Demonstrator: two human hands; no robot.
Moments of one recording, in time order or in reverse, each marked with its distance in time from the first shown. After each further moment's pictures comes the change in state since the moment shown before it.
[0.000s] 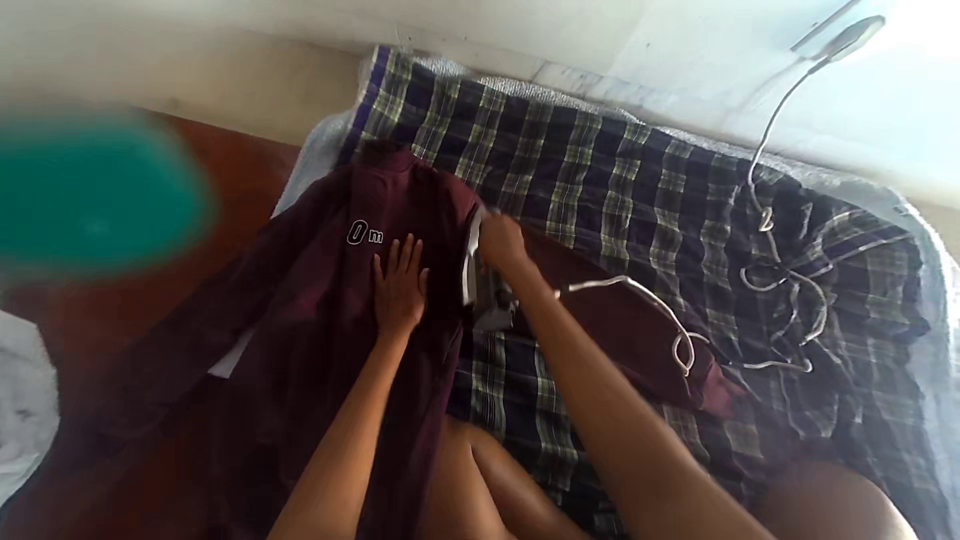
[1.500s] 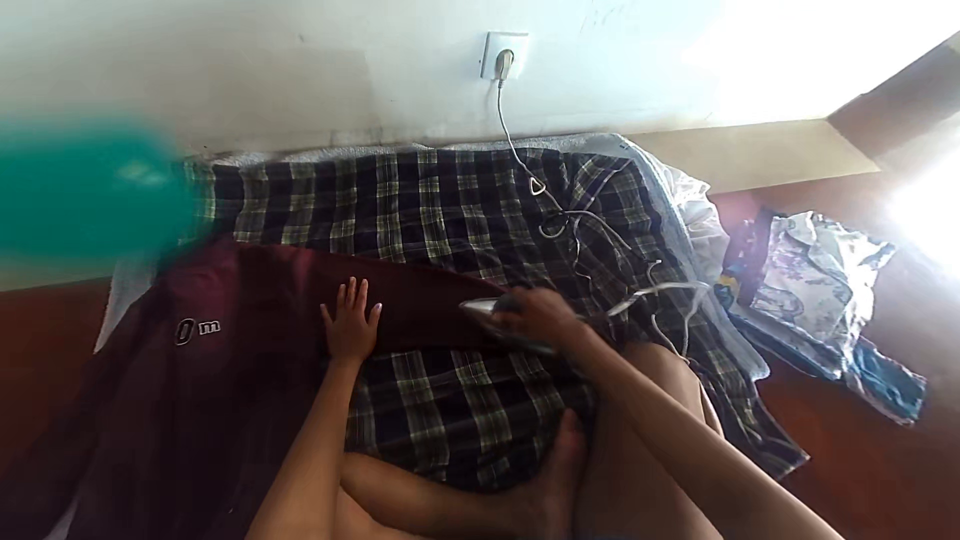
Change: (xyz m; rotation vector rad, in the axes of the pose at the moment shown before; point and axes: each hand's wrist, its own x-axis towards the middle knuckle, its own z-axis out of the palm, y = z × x) left_hand 0.023 0.127 0.083 -0.017 -0.114 0.231; right_hand -0.158 0.337 -0.148 -0.359 0.072 -0.021
